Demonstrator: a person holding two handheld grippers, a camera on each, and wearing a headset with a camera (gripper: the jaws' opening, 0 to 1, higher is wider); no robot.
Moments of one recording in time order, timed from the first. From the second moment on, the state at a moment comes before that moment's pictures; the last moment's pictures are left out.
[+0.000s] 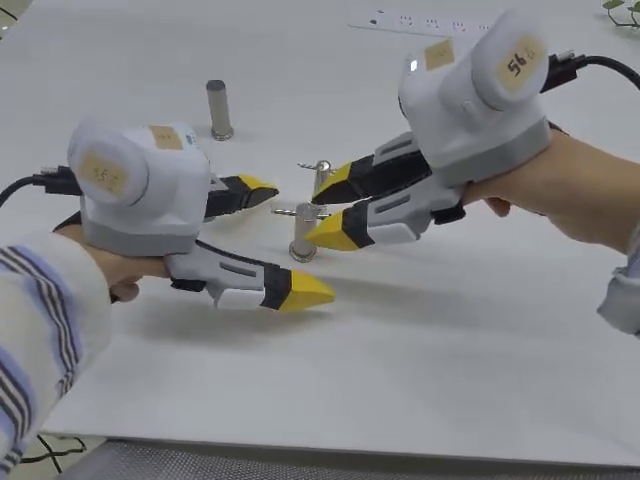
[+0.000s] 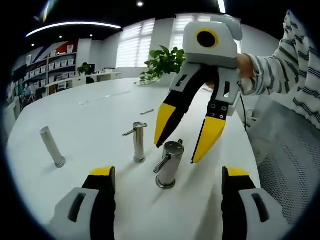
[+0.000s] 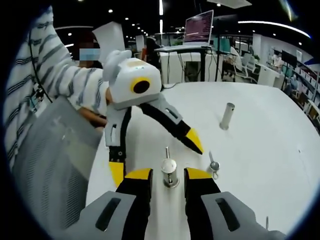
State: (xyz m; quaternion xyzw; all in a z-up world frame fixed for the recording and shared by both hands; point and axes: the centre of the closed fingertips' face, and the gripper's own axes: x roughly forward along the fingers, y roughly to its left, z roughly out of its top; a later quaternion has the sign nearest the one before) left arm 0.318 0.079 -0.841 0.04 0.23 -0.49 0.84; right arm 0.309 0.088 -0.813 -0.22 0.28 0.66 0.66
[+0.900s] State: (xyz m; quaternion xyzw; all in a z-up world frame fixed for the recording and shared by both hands) left arm 0.317 0.086 -0.823 0.00 0.22 -0.48 0.85; right arm 0.316 0.102 -0.832 -0.22 0.26 0.66 0.67
